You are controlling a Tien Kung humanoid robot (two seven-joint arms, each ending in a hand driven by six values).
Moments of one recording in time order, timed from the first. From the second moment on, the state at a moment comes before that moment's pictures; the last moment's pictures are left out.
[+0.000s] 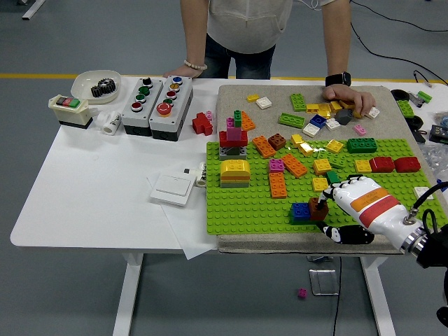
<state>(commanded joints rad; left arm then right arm) -0.17 0.08 -0.29 -0.28 0.46 0.36 0.28 0.25 -0.66 0.79 1.68 -2.17 -0.15 -0.10</state>
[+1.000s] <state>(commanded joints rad) -0.17 0.08 -0.29 -0.28 0.47 0.36 0.28 0.25 -0.66 0.80 1.70 -2.17 -0.17 -0.10</state>
